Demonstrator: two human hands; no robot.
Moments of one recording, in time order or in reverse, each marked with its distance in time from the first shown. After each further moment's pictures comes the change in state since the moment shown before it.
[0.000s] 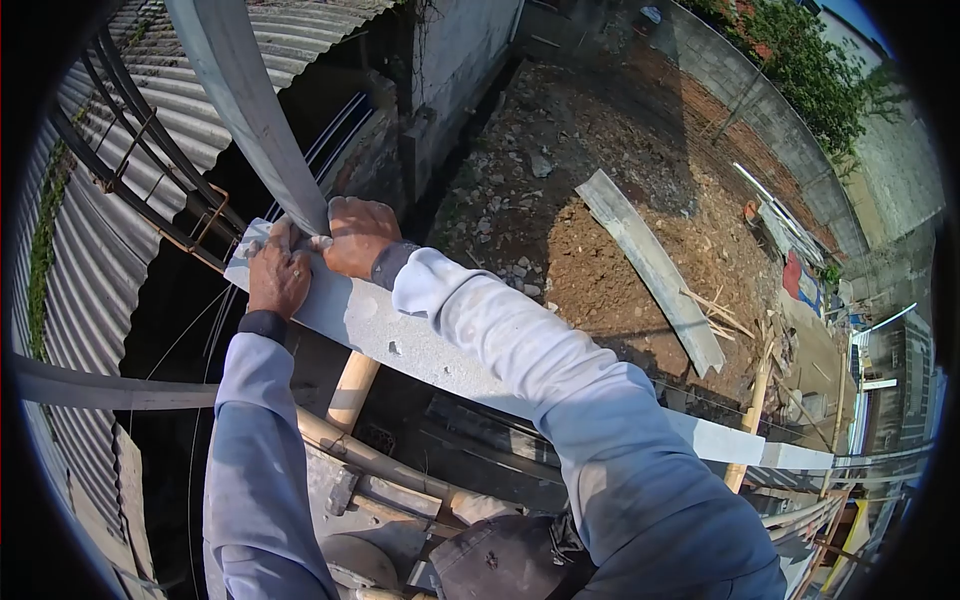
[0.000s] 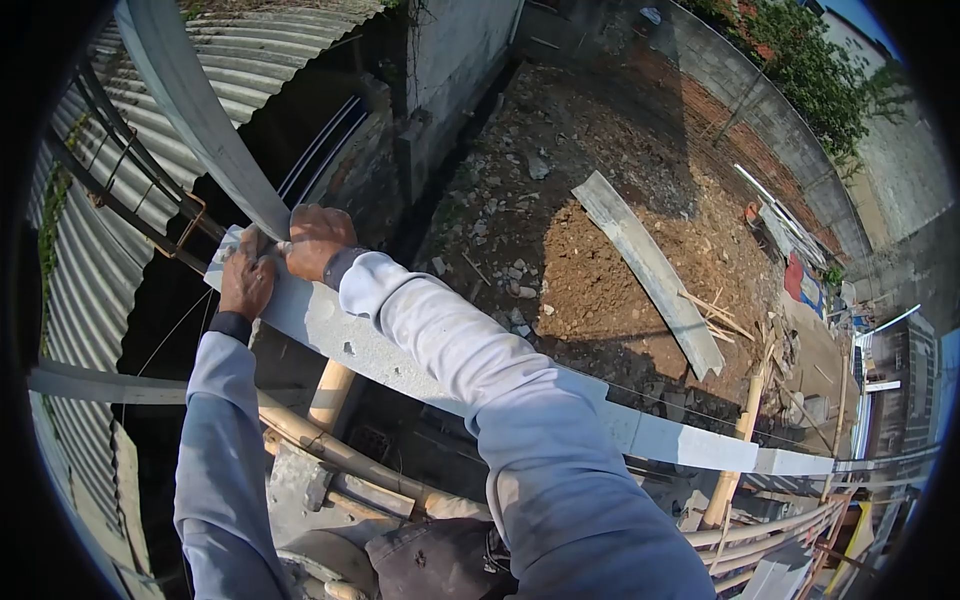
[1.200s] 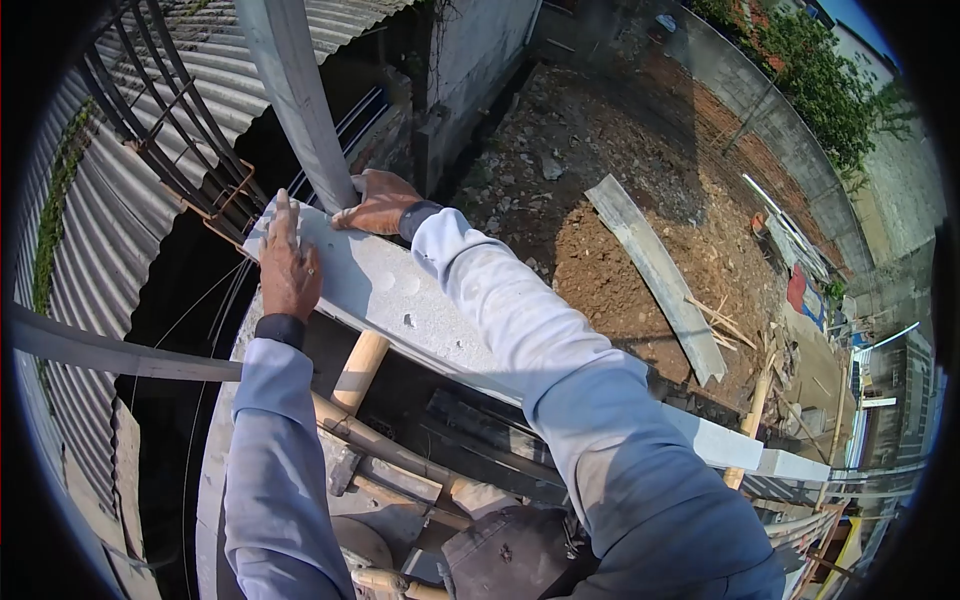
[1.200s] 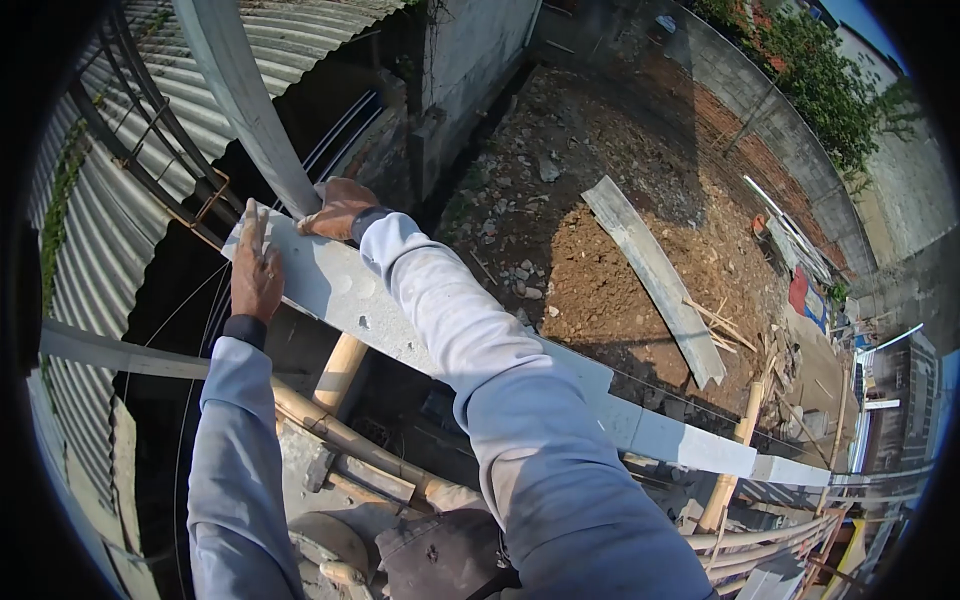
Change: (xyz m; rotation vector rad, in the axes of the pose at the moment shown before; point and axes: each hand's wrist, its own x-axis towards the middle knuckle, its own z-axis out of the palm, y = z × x) left_hand -0.041 0.017 -0.008 0.025 0.215 0.043; right_hand 0.025 0.020 0.003 0.212 -0.160 0.120
